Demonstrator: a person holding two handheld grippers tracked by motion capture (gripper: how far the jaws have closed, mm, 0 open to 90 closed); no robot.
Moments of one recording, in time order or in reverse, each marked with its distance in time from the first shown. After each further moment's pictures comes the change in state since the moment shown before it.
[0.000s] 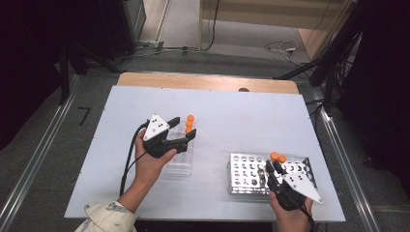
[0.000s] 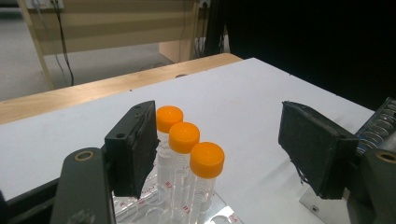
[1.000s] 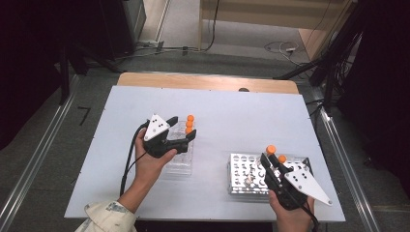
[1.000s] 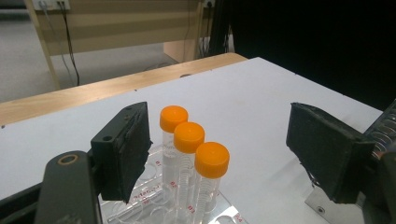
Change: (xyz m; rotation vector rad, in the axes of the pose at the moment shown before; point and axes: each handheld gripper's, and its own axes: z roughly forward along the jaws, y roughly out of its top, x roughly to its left) left arm 0.000 0.000 0.000 0.002 0.023 0.007; right arm 0.017 0.040 -0.019 -0.122 0.130 0.009
